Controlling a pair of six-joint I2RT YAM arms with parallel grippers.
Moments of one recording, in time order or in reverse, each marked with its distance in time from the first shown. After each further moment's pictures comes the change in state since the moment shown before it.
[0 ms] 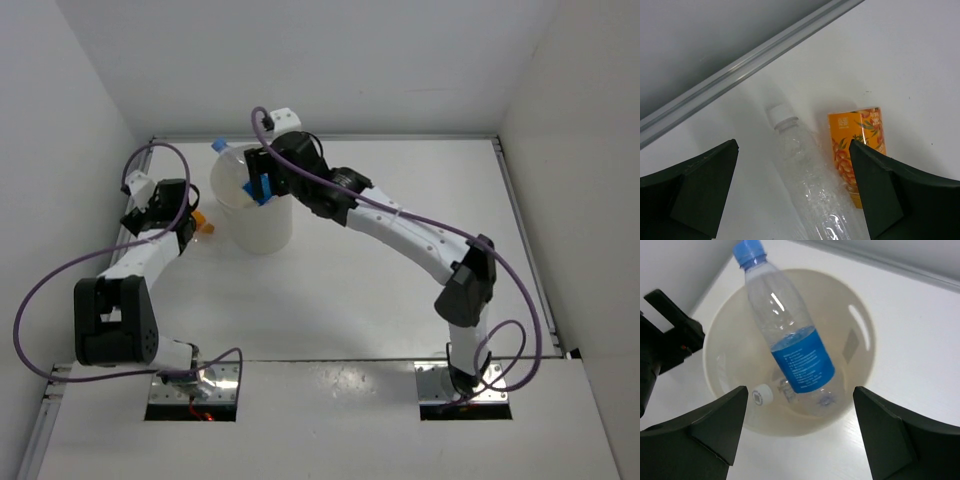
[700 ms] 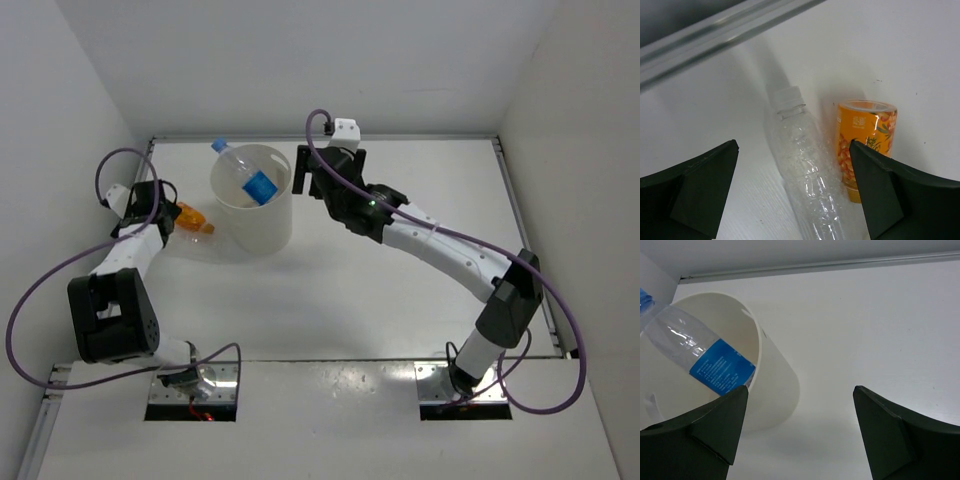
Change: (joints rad) left arm 0.155 0.047 0.091 -0.211 0.240 -0.200; right arm -0.044 -0.315 -0.447 0.137 0.312 0.219
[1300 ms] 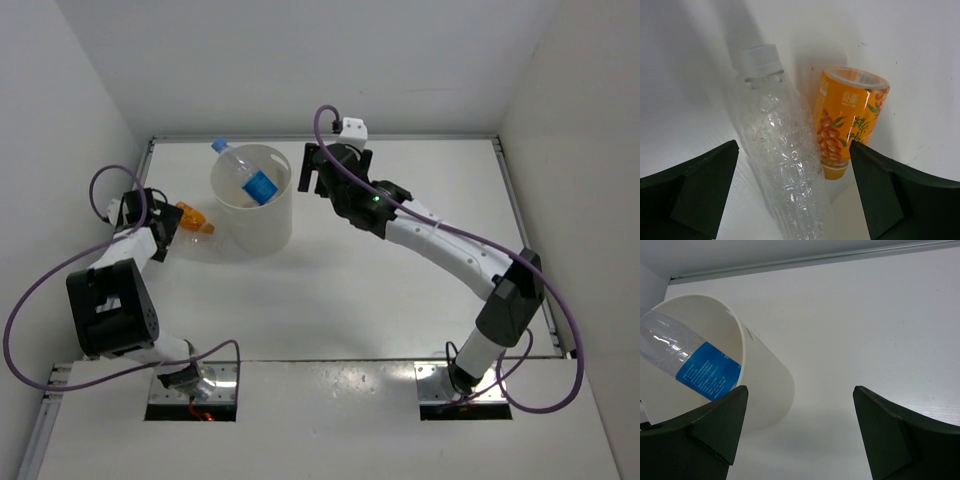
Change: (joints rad) left arm 0.096 0.032 -0.040 0.037 0.315 -0.171; right arm -0.036 0.000 -0.002 -0.037 -0.018 0.047
